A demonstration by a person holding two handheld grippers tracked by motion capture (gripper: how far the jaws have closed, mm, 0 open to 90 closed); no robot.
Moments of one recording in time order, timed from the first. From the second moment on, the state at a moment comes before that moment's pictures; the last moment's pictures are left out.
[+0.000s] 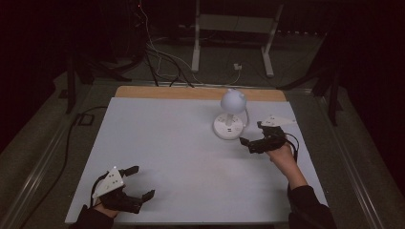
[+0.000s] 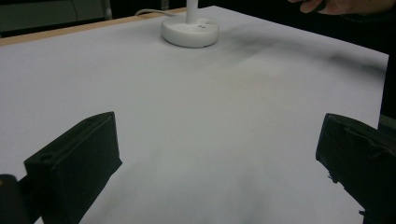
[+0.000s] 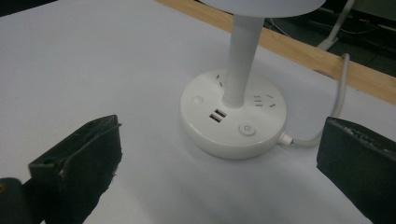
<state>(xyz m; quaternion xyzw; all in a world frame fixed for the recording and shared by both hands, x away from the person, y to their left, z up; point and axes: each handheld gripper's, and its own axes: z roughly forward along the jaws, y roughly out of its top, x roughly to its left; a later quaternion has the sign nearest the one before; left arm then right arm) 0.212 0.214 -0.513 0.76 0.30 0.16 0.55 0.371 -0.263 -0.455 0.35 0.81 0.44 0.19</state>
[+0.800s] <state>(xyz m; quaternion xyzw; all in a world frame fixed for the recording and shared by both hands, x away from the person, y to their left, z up) 0.211 0.215 -0.512 0.76 0.30 0.16 0.55 0.393 -0.254 -0.477 0.36 0.82 0.40 0.20</state>
